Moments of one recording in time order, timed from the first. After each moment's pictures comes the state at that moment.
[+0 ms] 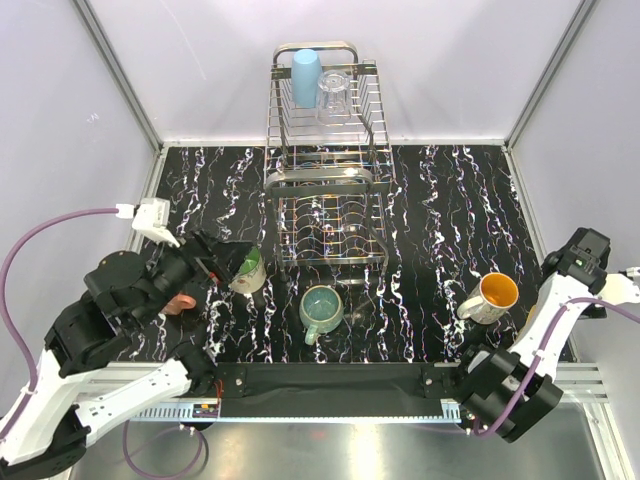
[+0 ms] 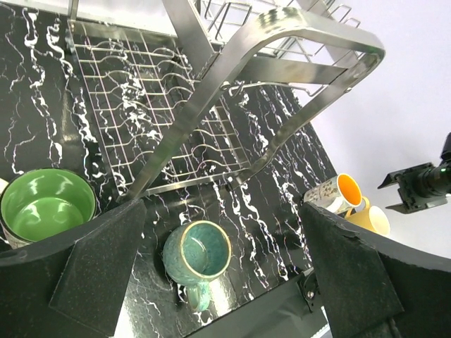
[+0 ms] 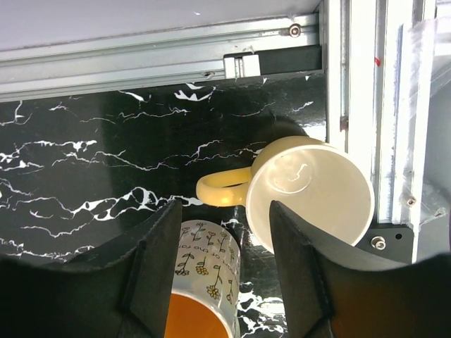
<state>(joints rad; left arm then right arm) -0.84 0.58 1.18 -0.78 -0.30 -0.61 -0.71 1.01 0.92 -0.99 0.45 0.85</state>
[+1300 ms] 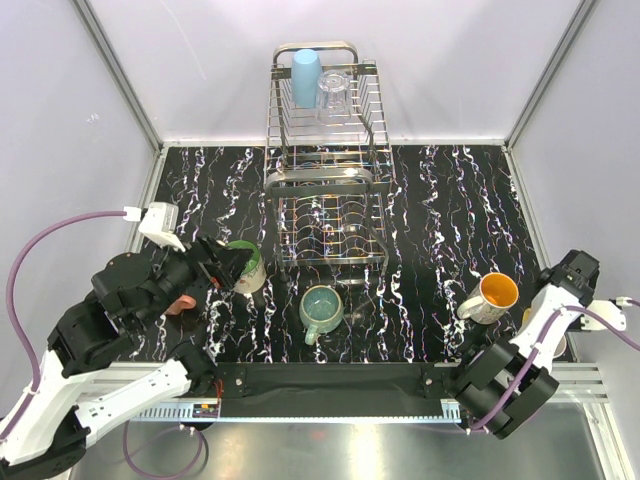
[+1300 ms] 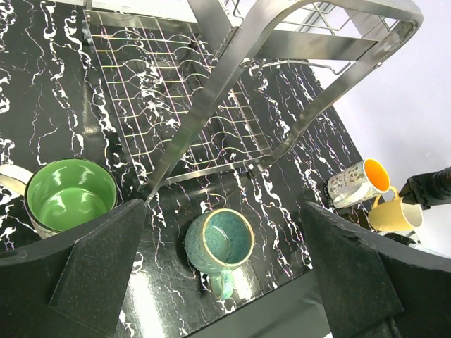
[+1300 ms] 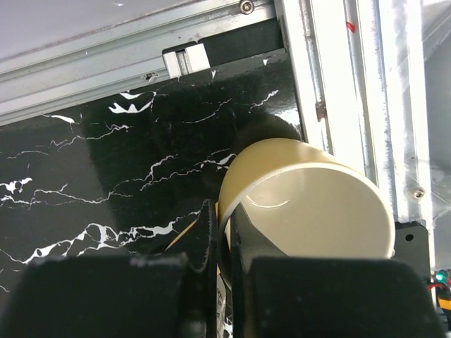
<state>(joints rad) -0.84 0.57 1.16 -0.82 -0.31 -0.55 -0.78 1.01 0.72 -0.87 0.47 0.95</state>
